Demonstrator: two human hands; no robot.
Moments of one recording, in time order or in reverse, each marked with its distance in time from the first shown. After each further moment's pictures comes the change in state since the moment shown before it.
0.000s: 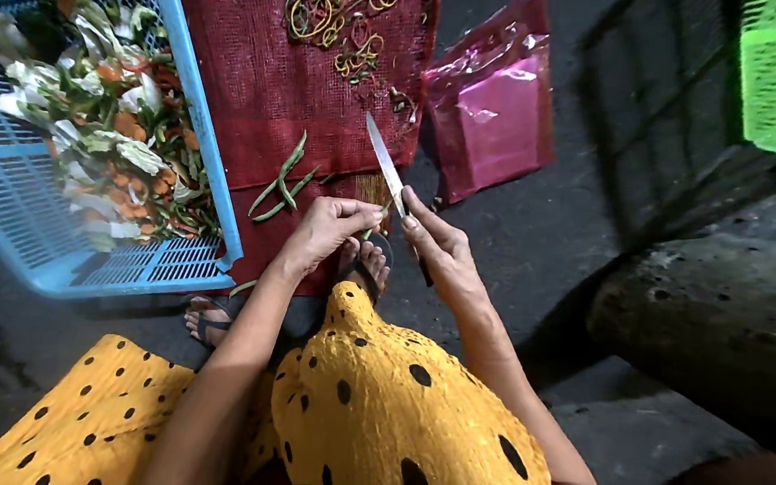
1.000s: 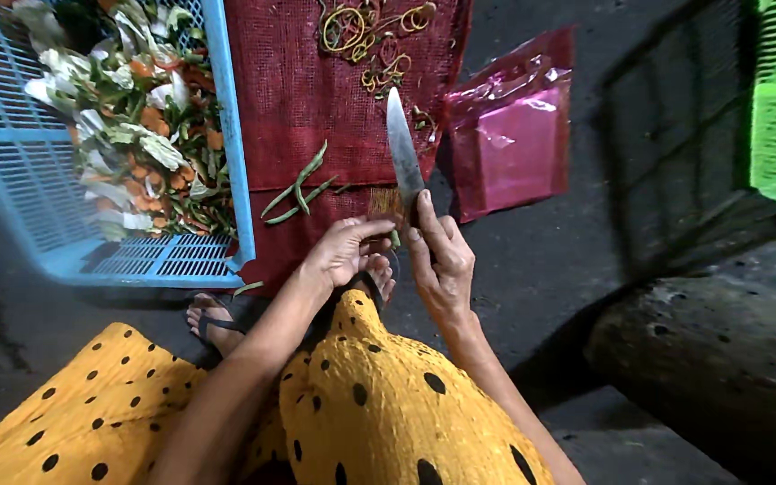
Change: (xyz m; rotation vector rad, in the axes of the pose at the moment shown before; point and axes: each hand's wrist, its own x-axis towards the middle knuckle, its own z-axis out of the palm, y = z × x) left_hand 0.005 -0.011 0.016 -0.574 0.077 -0.309; right_hand 0.014 0.011 0.020 -0.410 0.249 -0.568
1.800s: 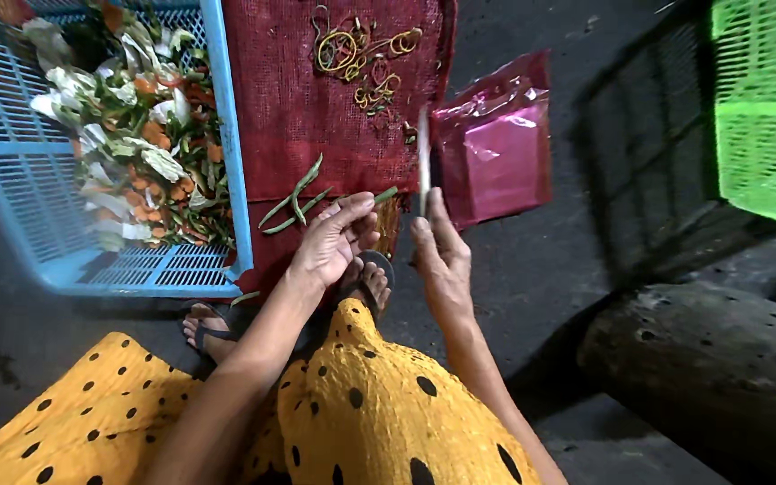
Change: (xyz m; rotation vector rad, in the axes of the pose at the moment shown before) left_hand -0.010 0.015 -0.001 -0.226 0.024 0.261; right_hand 0.016 -0.016 -0.007 0.314 -0.035 0.505
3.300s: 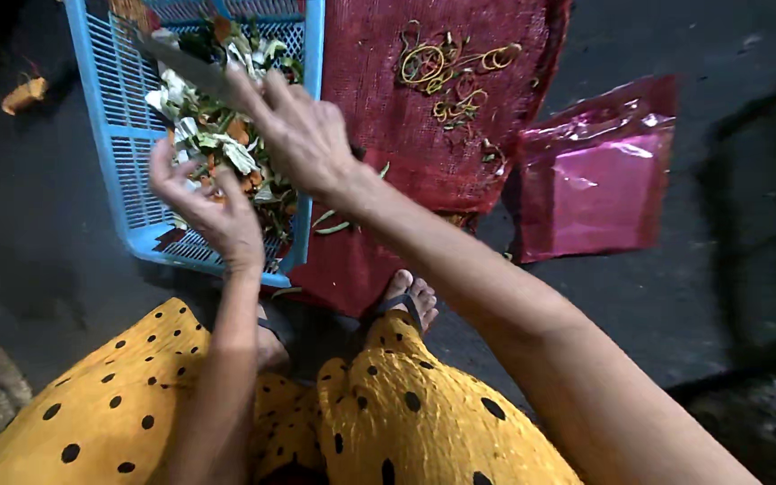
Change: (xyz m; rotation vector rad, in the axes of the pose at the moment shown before) left_hand -0.051 0.095 -0.105 0.945 1.033 1.311; right_hand 0.093 -0.170 0.198 -0.622 -0.341 -0.930
